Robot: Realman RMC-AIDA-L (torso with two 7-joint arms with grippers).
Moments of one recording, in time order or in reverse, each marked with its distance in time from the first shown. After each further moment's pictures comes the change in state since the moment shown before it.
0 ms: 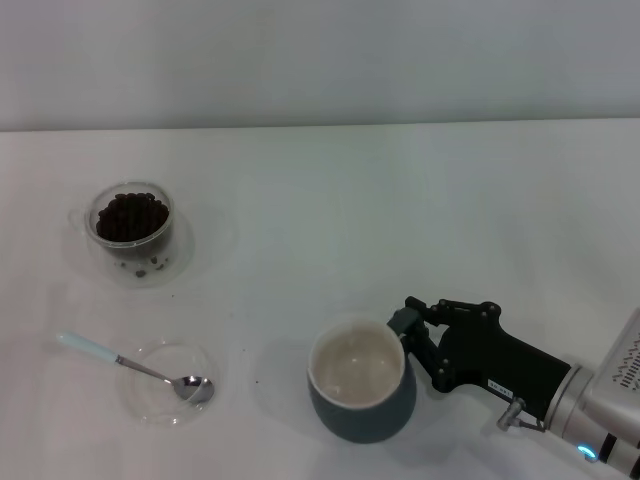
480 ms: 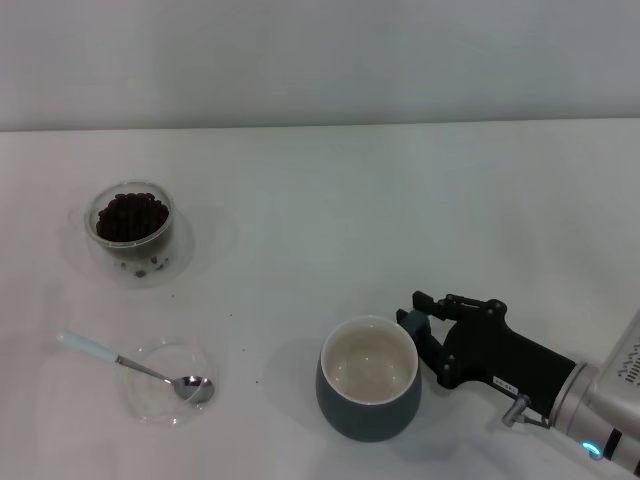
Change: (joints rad) left arm 0.005 0.002 -0.004 0.011 -0.007 -0.001 0.003; right arm 0.001 -0.003 0.010 0.006 0.001 0.002 0.008
